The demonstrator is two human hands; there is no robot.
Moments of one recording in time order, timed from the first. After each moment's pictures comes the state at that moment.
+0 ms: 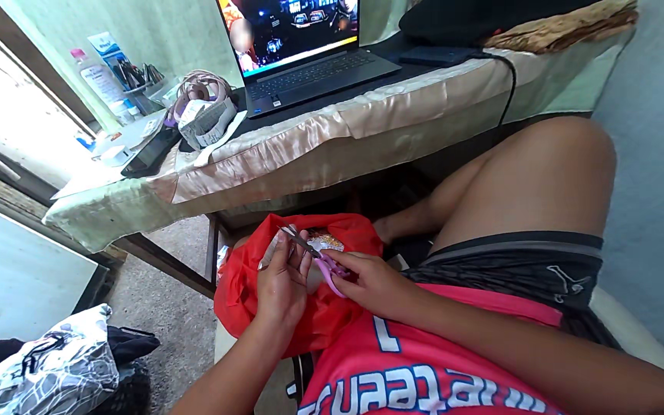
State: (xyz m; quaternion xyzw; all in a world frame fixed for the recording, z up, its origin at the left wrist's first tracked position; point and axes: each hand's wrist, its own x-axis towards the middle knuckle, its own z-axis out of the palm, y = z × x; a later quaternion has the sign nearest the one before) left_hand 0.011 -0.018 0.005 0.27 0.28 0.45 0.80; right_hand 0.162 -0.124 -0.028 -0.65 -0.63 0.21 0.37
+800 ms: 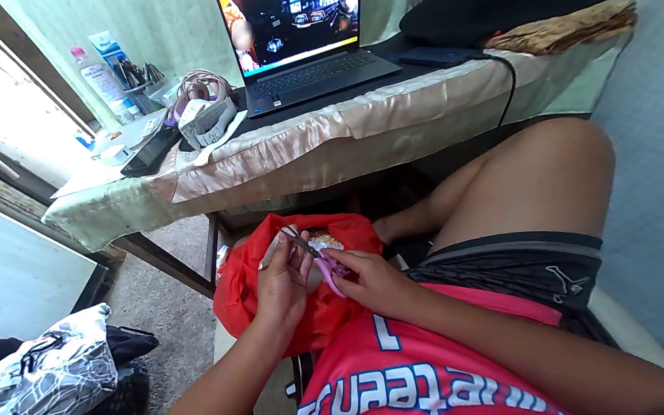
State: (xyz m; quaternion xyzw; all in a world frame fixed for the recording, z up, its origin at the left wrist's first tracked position) left_hand 0.010 -0.019 0.006 0.27 0.29 0.45 0.80; right_hand 0.165 -0.123 -0.029 -0.65 -0.65 0.18 0.36
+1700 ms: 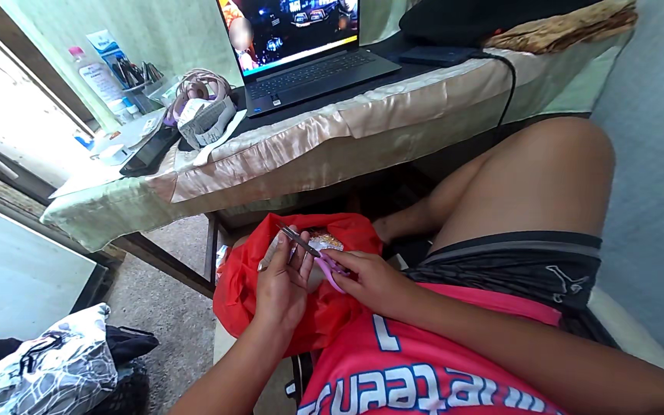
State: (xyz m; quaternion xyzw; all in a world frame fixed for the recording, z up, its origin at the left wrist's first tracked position) left_hand 0.006 -0.021 0.009 0.26 0.28 0.43 0.82; right_hand 0.164 -0.121 -0.032 -0.64 -0.65 0.16 0.37
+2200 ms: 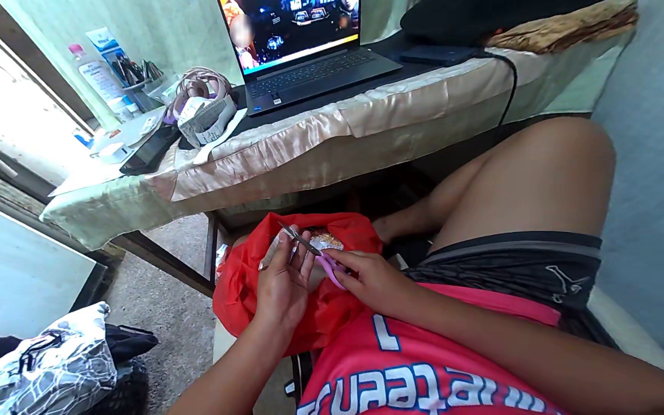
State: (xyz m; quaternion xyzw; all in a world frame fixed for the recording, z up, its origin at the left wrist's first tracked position) left_hand 0.007 -0.021 0.008 0.26 0.29 0.43 0.82; right_hand 0.164 -0.121 -0.033 -0.64 -0.65 0.17 0.37
